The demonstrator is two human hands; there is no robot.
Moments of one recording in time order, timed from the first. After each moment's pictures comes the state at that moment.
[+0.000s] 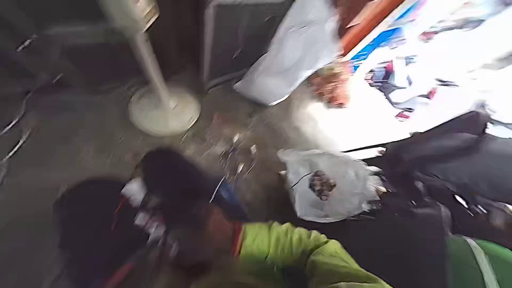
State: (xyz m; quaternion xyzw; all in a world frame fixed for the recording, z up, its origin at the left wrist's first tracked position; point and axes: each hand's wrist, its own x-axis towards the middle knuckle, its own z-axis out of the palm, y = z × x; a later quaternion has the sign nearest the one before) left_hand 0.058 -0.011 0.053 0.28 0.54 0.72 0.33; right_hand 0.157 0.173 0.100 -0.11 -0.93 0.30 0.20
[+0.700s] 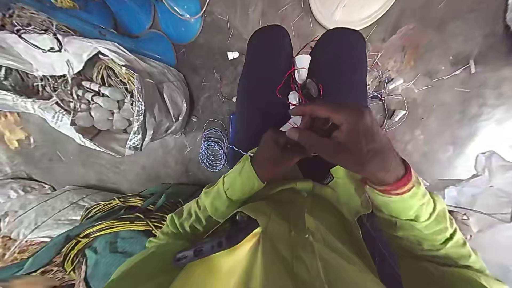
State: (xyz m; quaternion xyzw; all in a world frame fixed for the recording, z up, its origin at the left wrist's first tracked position) left_hand 0.062 -0.003 0.091 0.14 0.69 0.61 0.35; right_hand 0.089 0.179 0.130 0.01 -0.86 0.50 -0.05
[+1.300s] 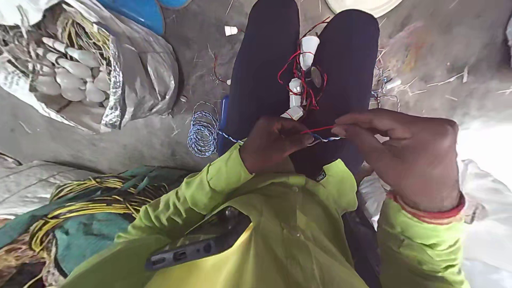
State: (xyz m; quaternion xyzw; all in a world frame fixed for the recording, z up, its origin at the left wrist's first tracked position) left_hand 0.058 -0.002 0.097 0.12 0.69 0.59 0.39; right_hand 0.125 0.223 0.137 -0.03 -0.91 0.40 -0.04
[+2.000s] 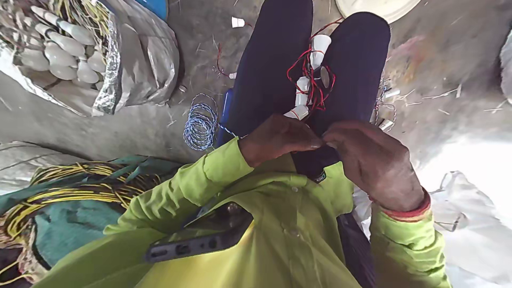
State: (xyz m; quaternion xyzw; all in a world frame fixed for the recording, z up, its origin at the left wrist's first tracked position) left_hand 0.048 -0.004 0.097 0.06 0.57 0.65 0.50; right_hand 0.131 0.211 0.112 0.16 -0.91 0.37 0.01
